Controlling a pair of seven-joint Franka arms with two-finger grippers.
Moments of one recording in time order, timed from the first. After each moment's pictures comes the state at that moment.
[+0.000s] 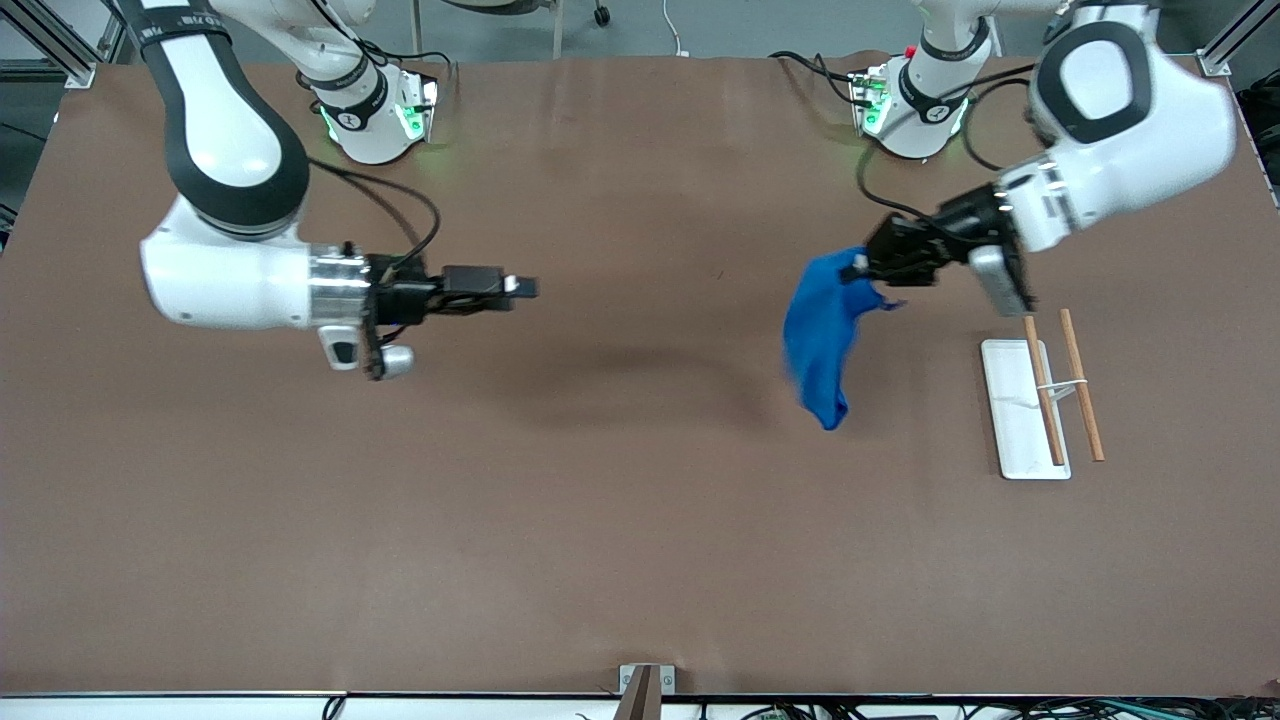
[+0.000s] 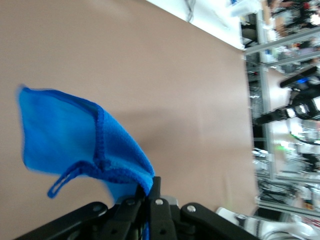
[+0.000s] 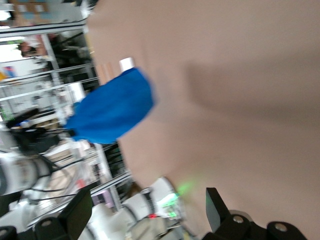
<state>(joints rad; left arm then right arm) -0.05 -0.17 -0.08 -2.22 -0.98 2.12 0.44 -0.14 0.20 0.42 -1.86 0.93 1.95 -0.06</state>
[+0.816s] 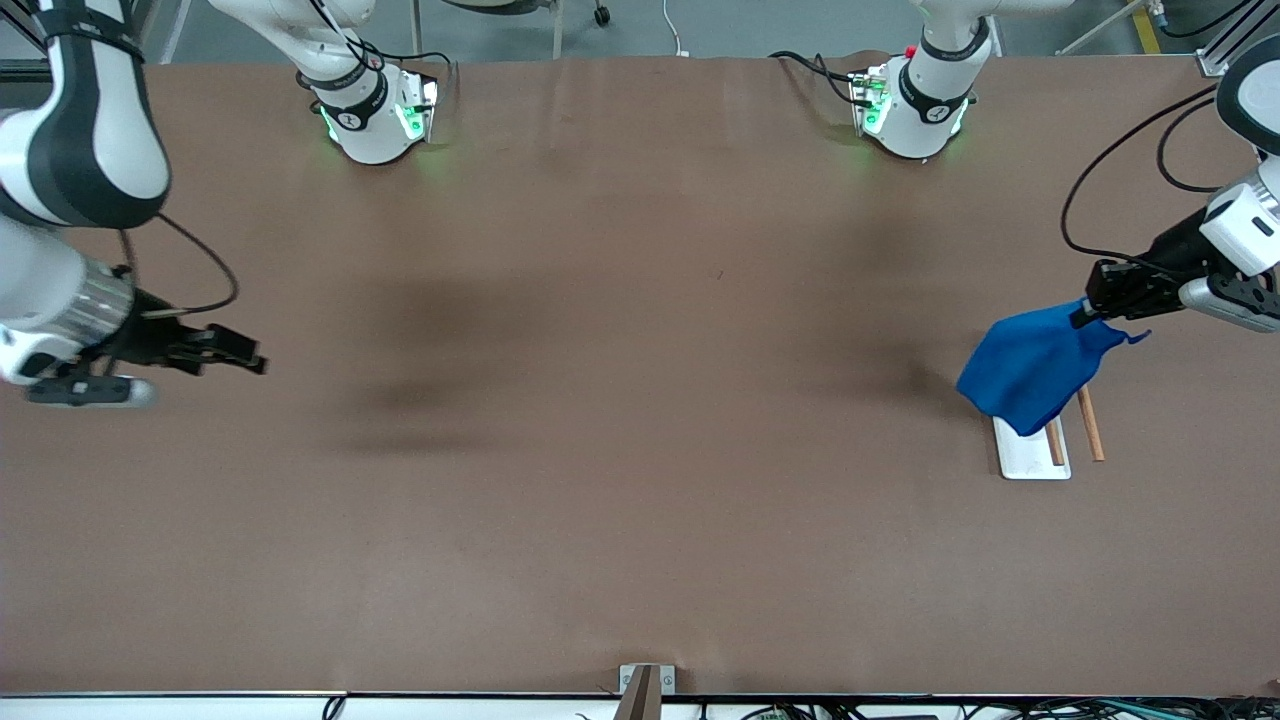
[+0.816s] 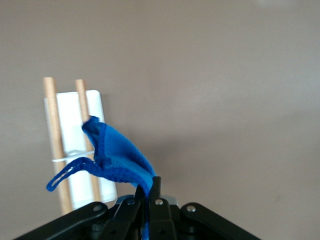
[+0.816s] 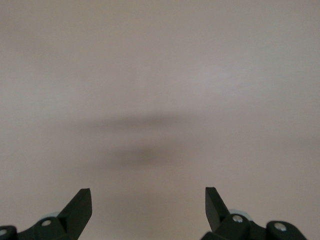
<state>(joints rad) -0.05 -0.10 0.27 -2.15 -0.39 2.12 0.63 -0.14 0.10 0.07 -1.82 0.10 1.95 -0.04</state>
